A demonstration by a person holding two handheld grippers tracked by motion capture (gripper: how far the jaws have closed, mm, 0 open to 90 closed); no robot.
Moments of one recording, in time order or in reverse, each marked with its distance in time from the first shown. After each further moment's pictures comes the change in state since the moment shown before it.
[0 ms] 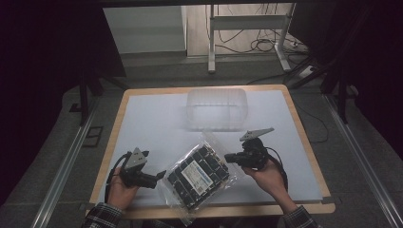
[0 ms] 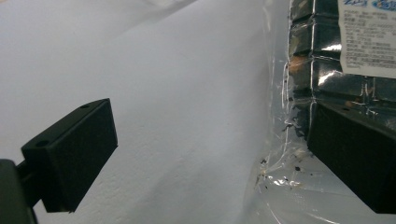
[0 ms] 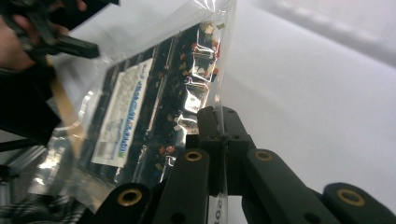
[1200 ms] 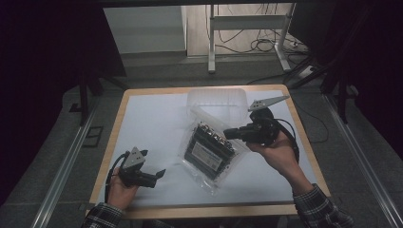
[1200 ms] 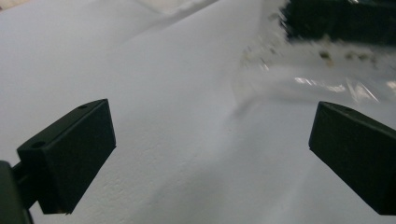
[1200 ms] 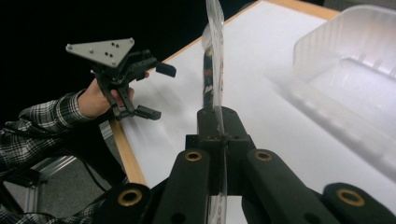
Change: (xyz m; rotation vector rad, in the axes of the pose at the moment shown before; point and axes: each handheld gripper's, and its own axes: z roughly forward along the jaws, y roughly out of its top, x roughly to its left) left arm 0.001 0.001 -0.003 -0.025 0.009 -0.017; right arm 0.027 0.084 -0.072 -0.097 0.092 -0.080
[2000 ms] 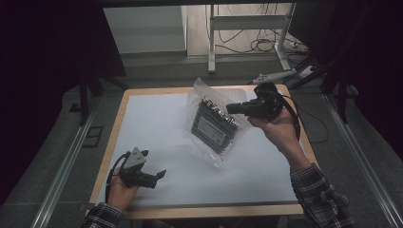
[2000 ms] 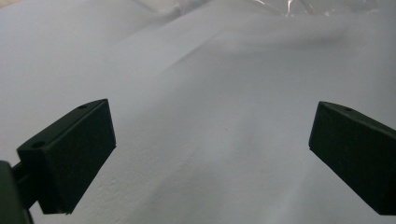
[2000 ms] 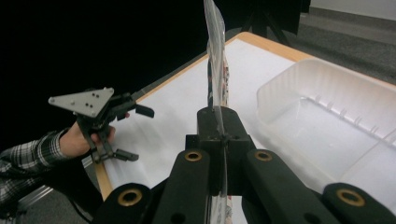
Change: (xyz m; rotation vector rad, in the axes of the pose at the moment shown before) left arm -0.001 0.000 0.001 0.007 -0.012 0.006; right arm -0.025 0.048 -0.014 -0.080 -0.051 0.007
